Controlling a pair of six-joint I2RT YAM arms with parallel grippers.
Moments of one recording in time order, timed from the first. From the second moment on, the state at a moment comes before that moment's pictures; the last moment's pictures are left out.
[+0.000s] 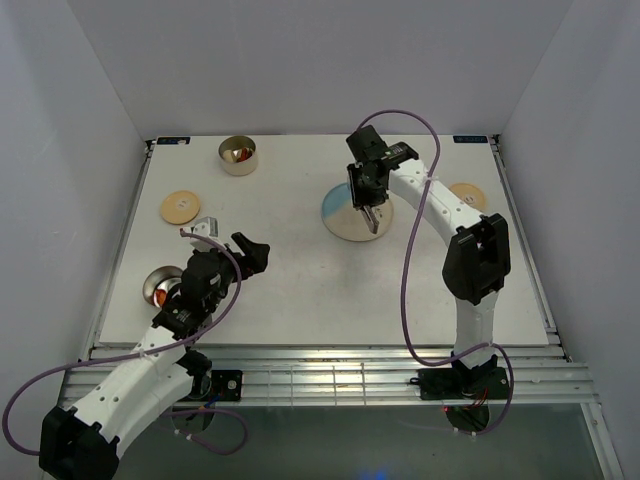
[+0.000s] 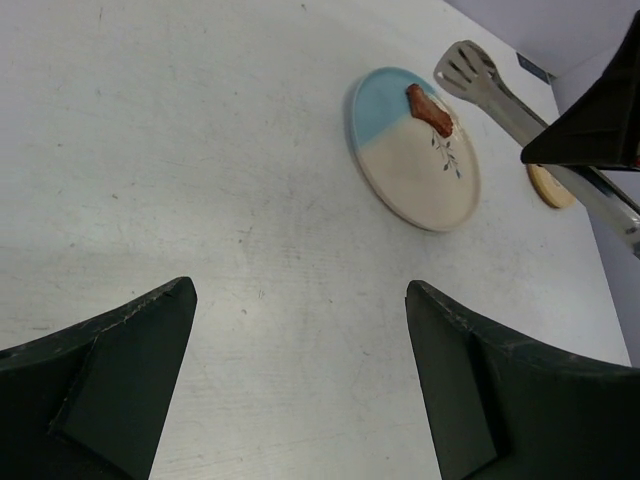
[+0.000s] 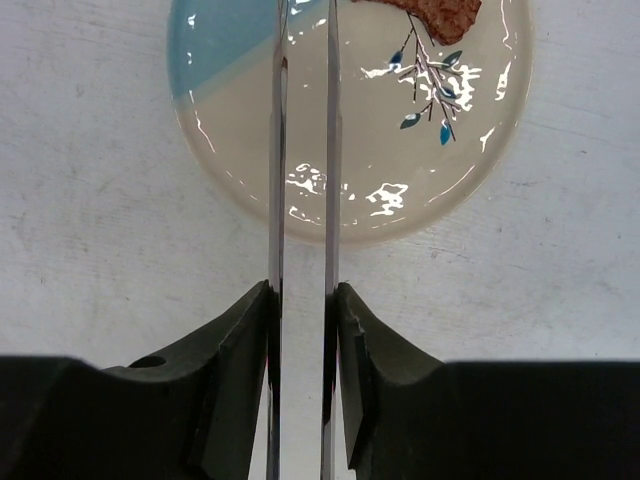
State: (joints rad) left arm -0.48 0.67 0.39 0.03 -0.21 -0.64; right arm 0.56 1.99 1.89 -0.96 0.12 0.32
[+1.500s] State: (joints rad) left arm -0.50 0.66 0.41 0.00 -0.14 -0.64; right arm 0.24 1.84 1.57 -0.75 -0.25 -0.20
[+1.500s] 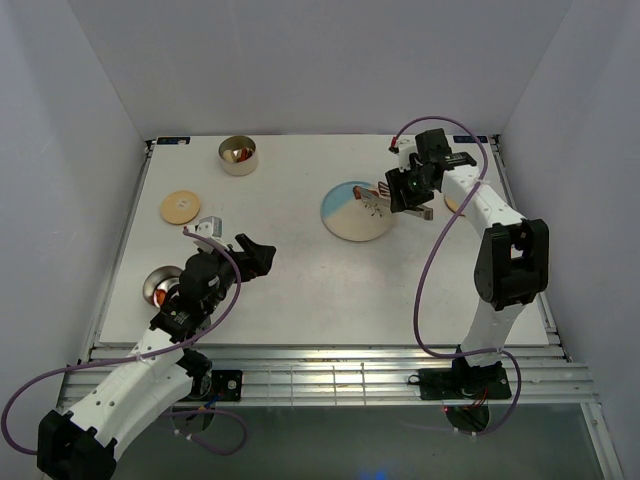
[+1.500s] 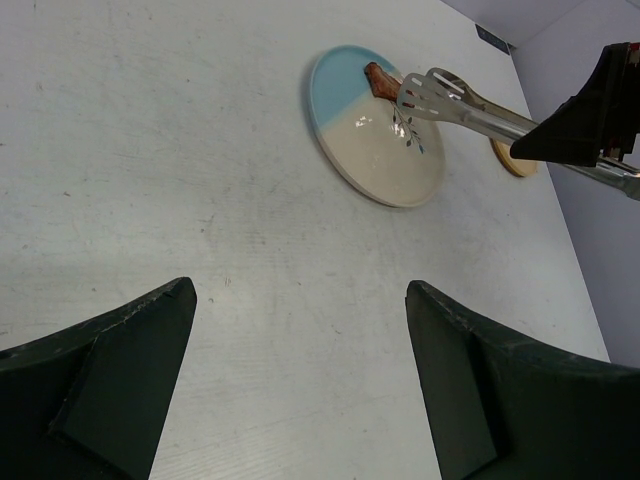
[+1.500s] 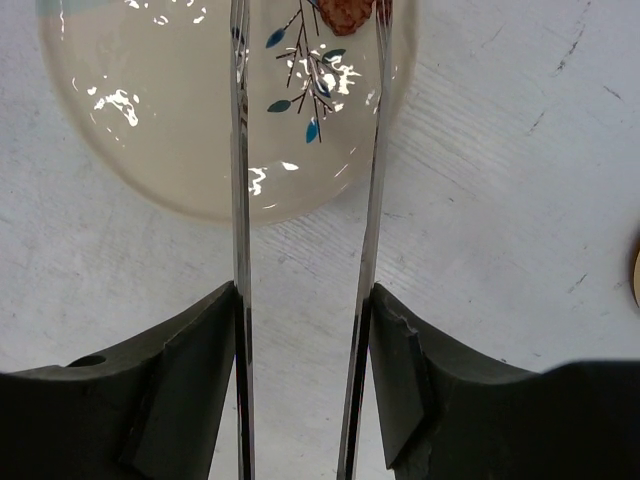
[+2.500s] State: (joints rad) left arm -0.51 0.66 0.41 0.00 -0.14 -0.63; right arm 0.22 1.87 1.55 -0.70 -0.28 -0.22
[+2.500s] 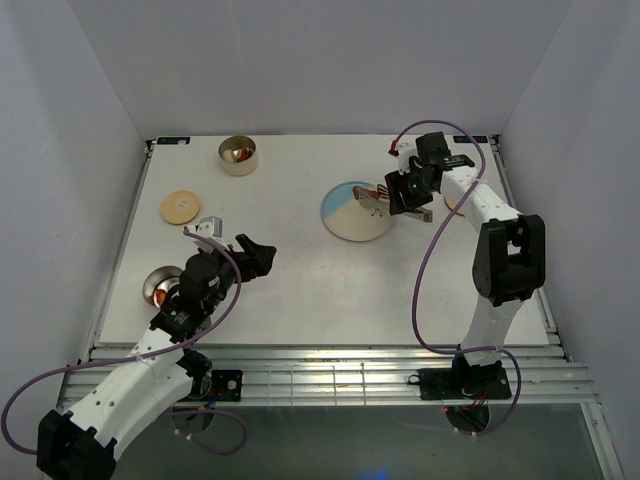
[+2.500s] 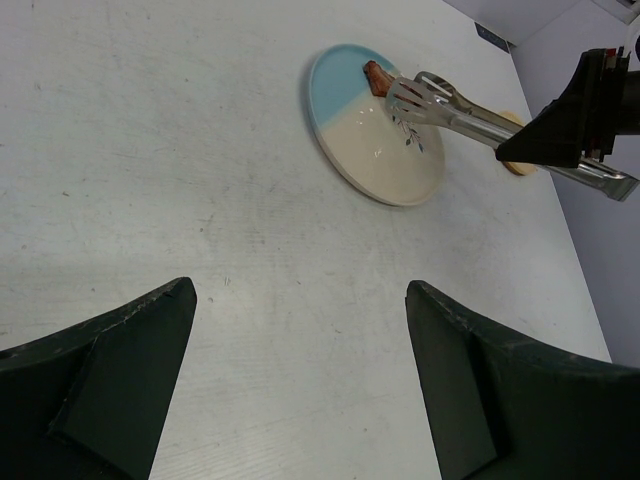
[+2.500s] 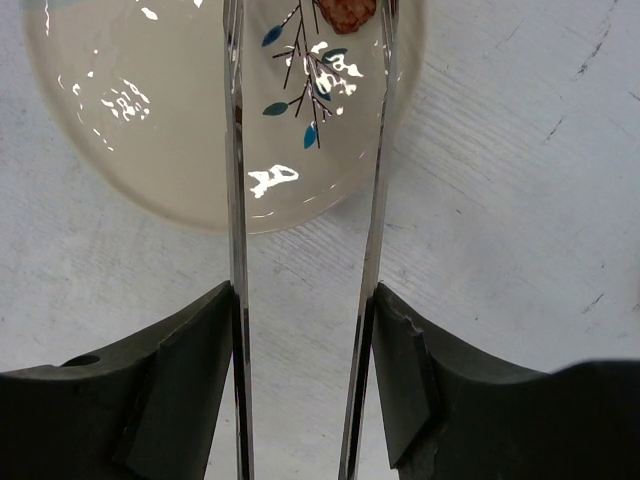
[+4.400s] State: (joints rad) left arm -0.51 0.65 0.41 0.00 -0.15 -0.63; right arm 0.23 1.87 1.46 -0.69 -0.32 -0.17
